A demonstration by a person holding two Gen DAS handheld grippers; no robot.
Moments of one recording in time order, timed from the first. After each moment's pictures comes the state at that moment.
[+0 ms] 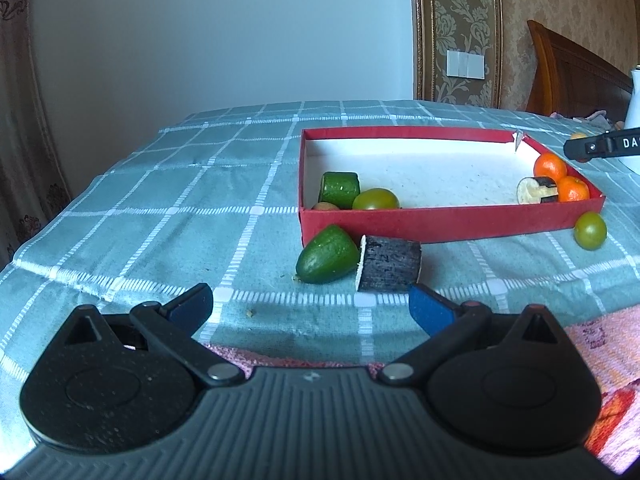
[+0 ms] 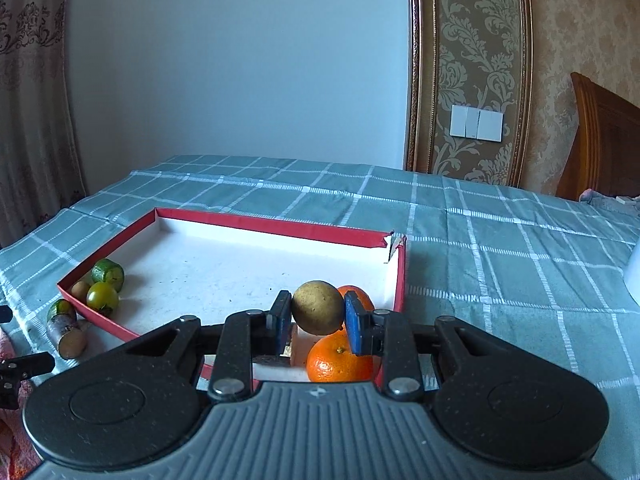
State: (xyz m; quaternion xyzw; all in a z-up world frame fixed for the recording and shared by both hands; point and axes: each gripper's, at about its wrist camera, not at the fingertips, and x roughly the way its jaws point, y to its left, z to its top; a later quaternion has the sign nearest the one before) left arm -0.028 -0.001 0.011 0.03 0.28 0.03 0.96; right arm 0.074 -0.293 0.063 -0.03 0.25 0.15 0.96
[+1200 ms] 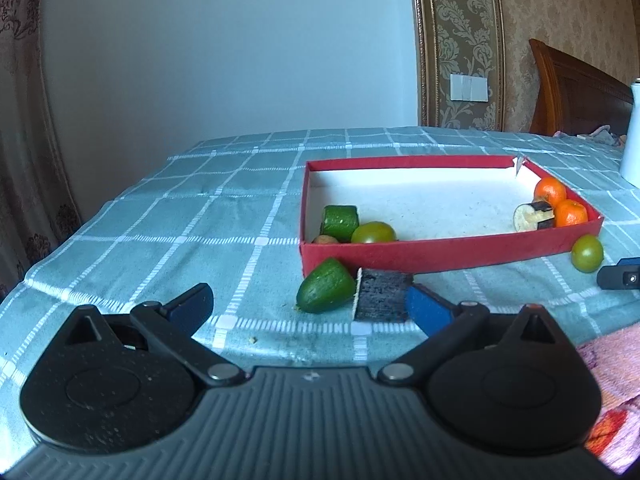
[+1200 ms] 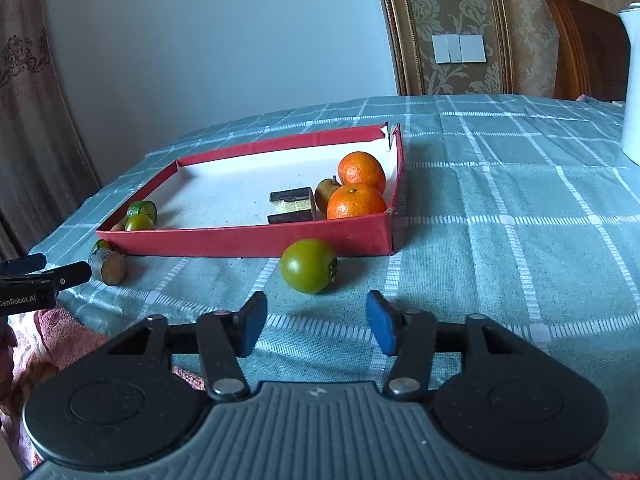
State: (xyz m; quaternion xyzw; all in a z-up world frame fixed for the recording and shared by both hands) left arm -0.034 -0.010 0.025 0.03 0.24 0.03 0.97; right arm 0.002 -0.319 0.014 0.06 0.30 0.16 0.94
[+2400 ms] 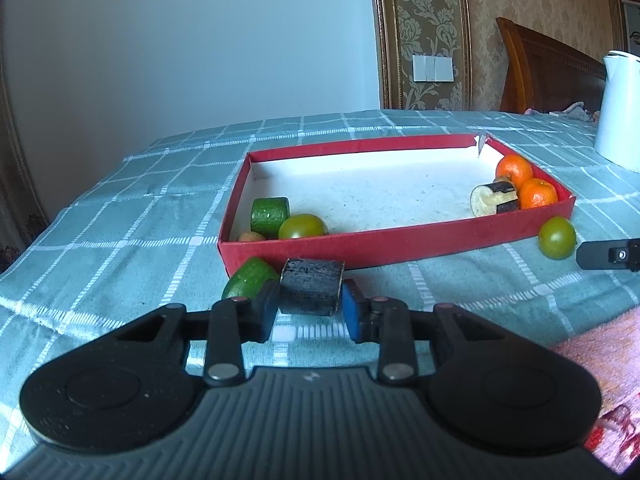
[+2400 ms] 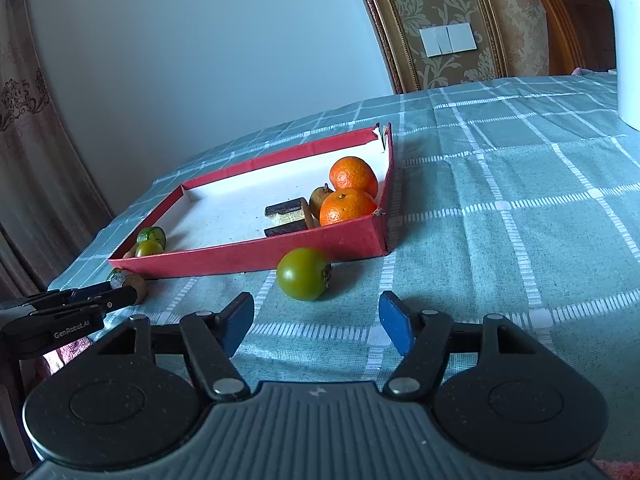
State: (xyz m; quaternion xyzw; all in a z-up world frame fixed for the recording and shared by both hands) left arm -0.013 -0.046 0.013 0.06 0.26 0.00 0.96; right arm 0.004 -0.336 0.012 0.12 0.29 0.17 0.93
